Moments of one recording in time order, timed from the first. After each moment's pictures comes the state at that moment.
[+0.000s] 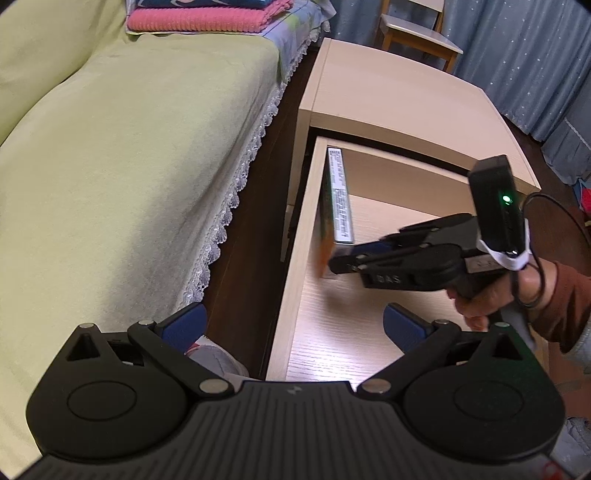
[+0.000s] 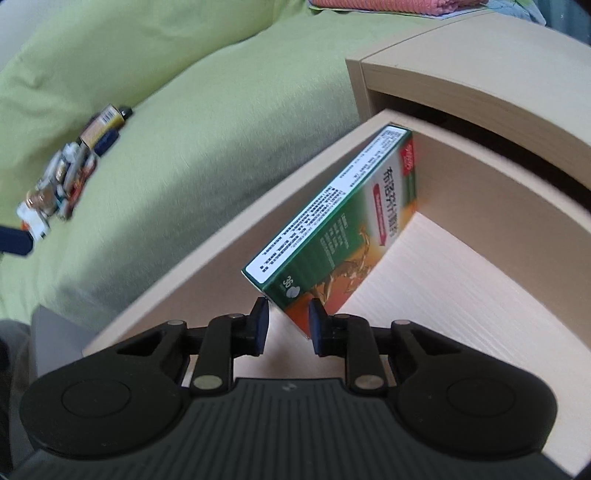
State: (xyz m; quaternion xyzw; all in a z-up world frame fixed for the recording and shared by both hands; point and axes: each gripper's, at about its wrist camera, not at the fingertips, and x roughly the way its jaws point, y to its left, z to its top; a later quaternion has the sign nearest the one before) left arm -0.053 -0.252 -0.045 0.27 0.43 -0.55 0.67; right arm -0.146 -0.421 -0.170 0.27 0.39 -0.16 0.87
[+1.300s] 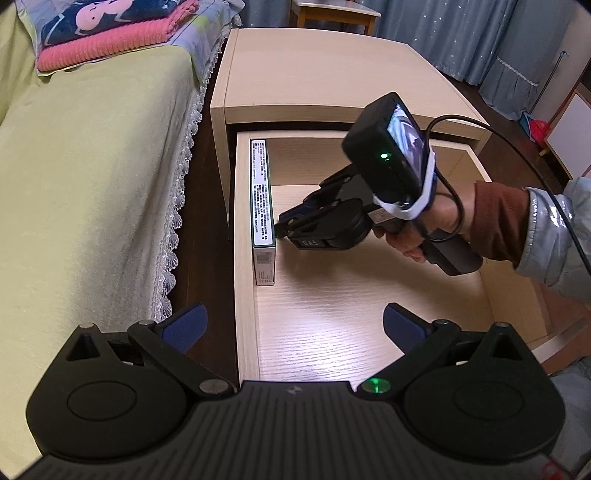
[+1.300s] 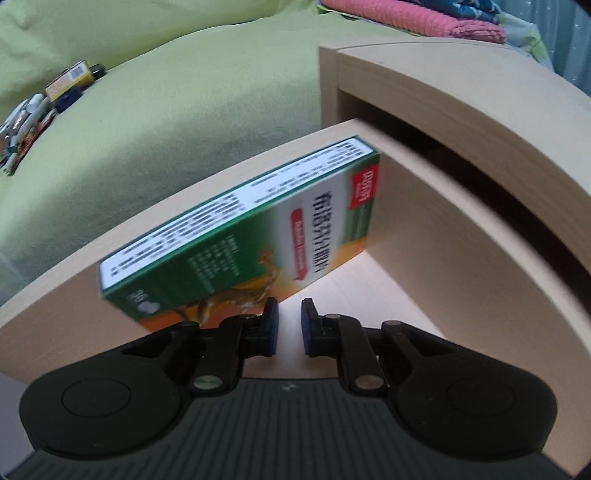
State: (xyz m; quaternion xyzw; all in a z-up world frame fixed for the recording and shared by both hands) left arm -0.078 -0.279 -0.066 0.33 0.38 -0.63 0.59; right arm -0.122 -0.453 -0.194 0.15 0.43 -0.20 0.87
